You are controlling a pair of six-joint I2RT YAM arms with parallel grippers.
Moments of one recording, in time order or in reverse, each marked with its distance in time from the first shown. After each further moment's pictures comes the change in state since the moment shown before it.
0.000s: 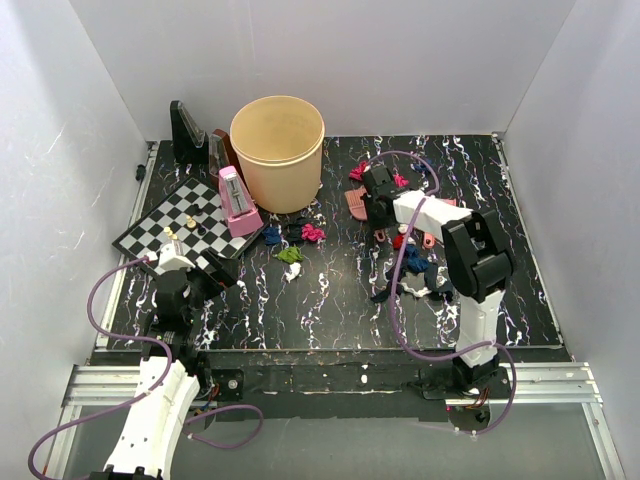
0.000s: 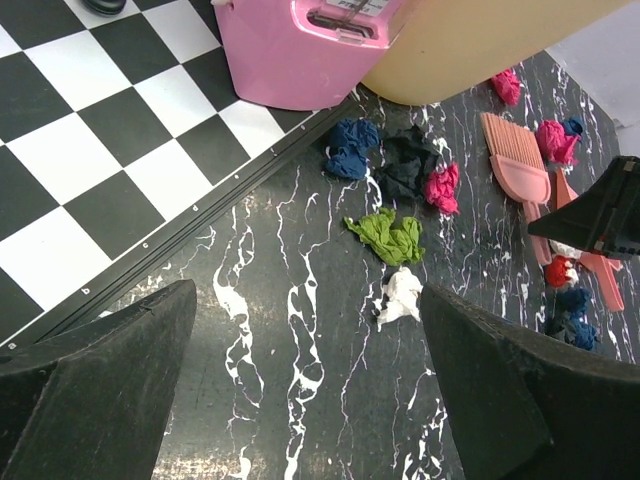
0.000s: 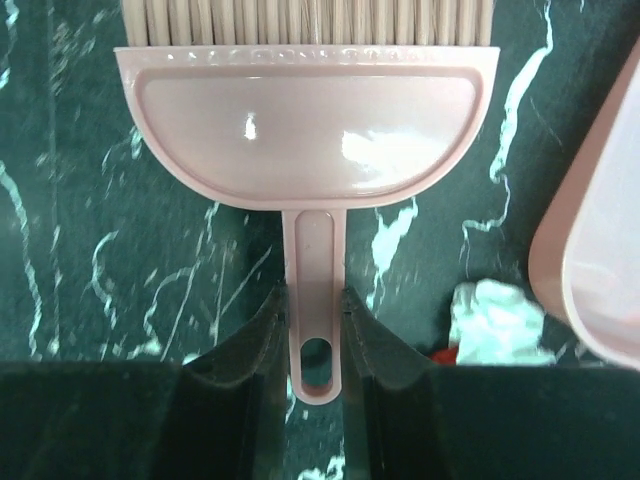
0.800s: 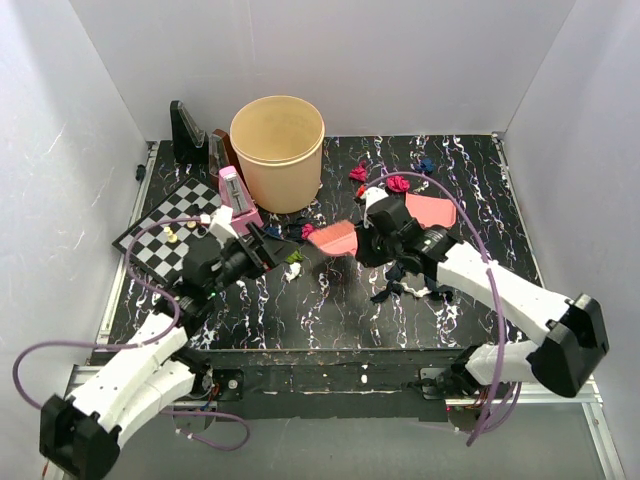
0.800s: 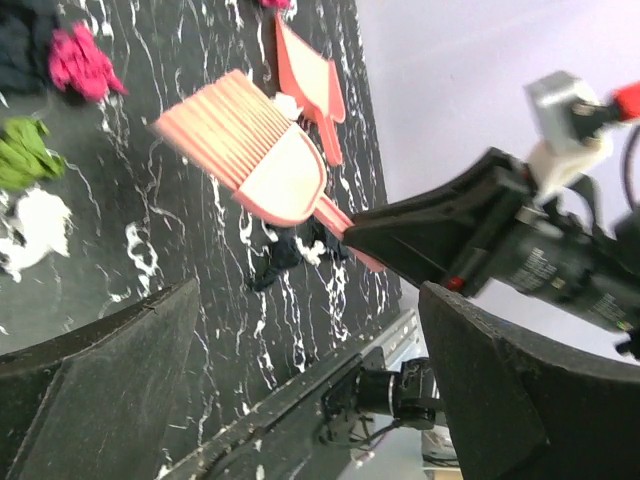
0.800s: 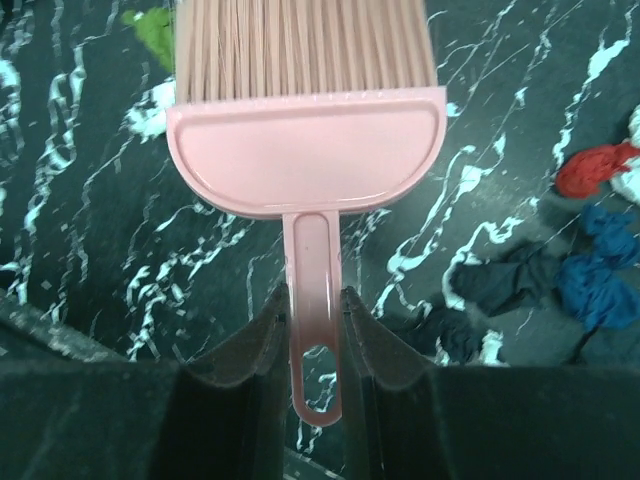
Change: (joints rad) left arm -0.394 0.330 0.272 0.187 0.180 -0.337; right arm 0.284 -0.677 -0.321 -0.127 -0.110 0.117
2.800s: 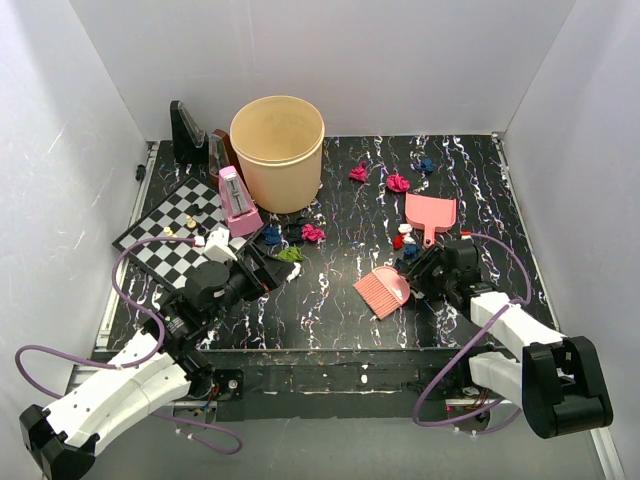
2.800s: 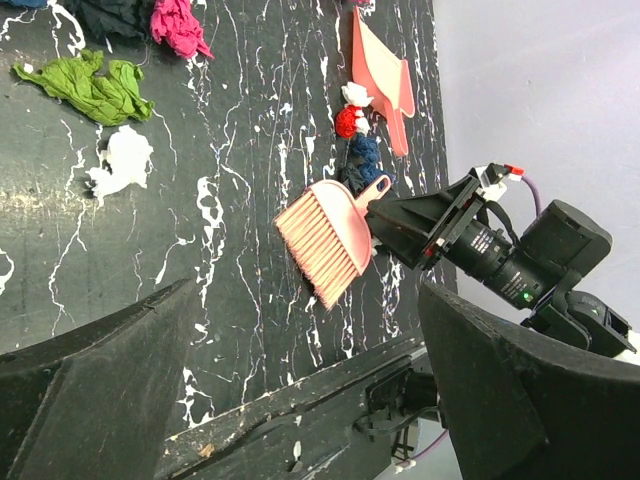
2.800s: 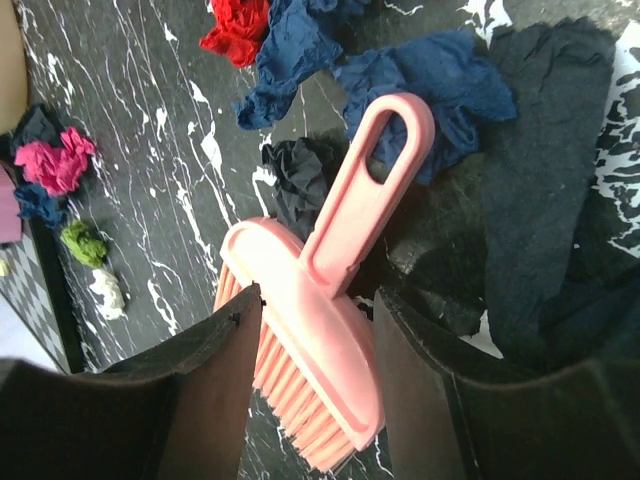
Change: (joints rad) left arm -0.283 -0.142 -0.006 -0.265 -0.392 -0.051; right arm -0.550 -0.253 -0.712 0.493 -0.279 0.587
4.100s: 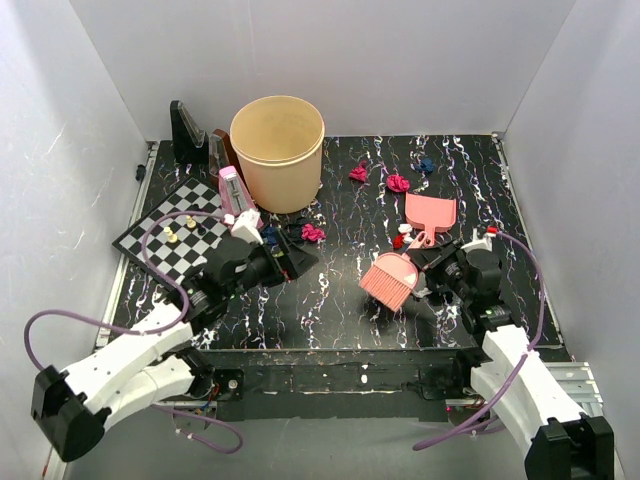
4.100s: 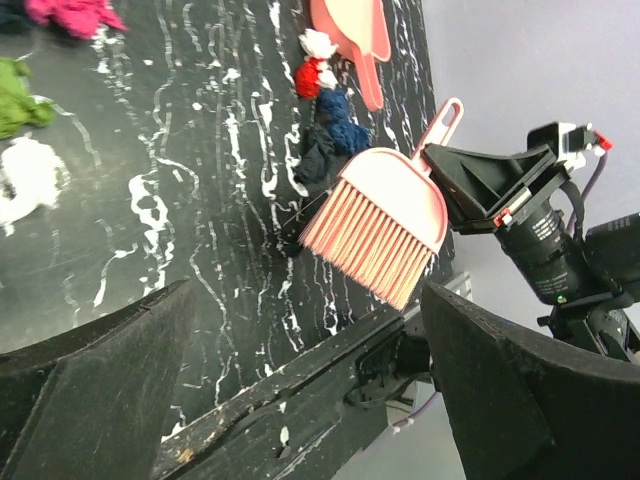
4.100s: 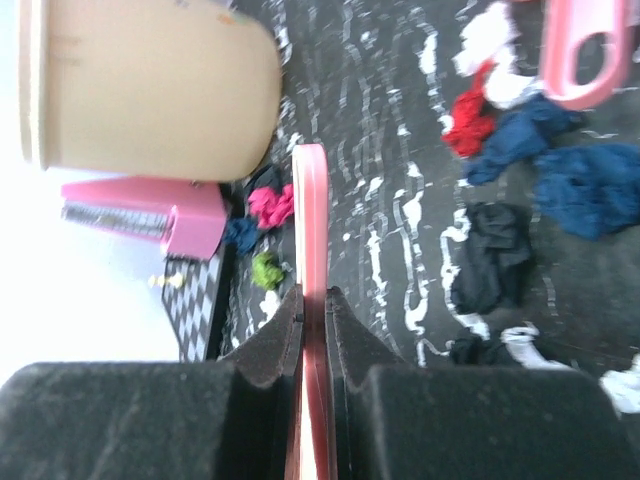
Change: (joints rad) left arm 0.000 0.216 0.097 0.092 0.124 0.063; right arm -0.019 -0.396 -0.093 0.136 0.017 0.136
